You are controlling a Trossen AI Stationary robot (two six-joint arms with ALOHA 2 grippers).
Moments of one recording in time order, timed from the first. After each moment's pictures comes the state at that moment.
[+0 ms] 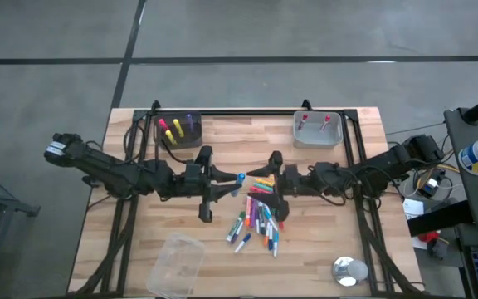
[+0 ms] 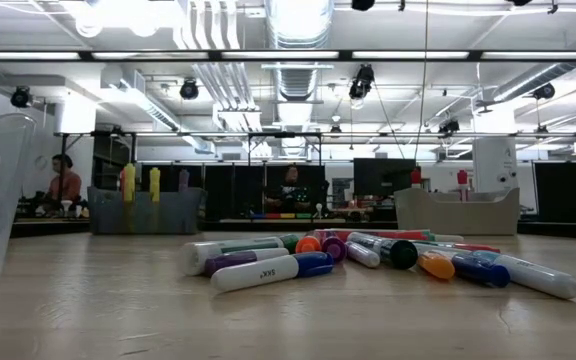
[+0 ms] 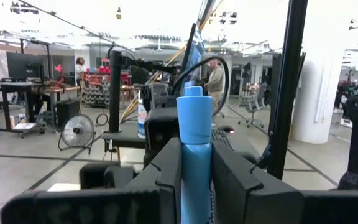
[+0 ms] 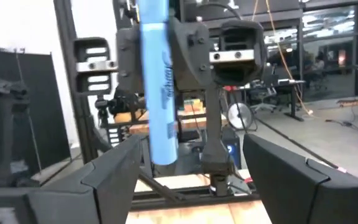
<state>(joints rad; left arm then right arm) -0.32 1.27 1.04 0.50 -0.33 0.00 0.24 1.43 0.83 0.82 0.21 0.11</state>
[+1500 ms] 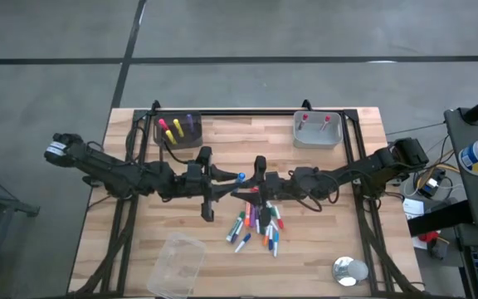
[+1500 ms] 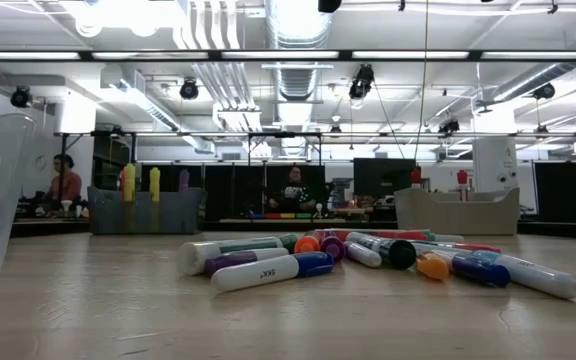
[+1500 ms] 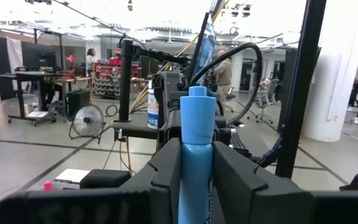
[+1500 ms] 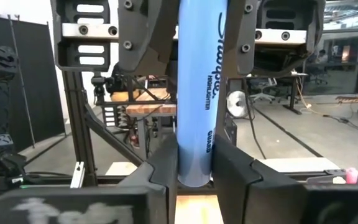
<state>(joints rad) -0.32 1.27 1.01 0.49 -0.38 -0.02 0.23 1.59 0.98 0.75 0.18 0.05</state>
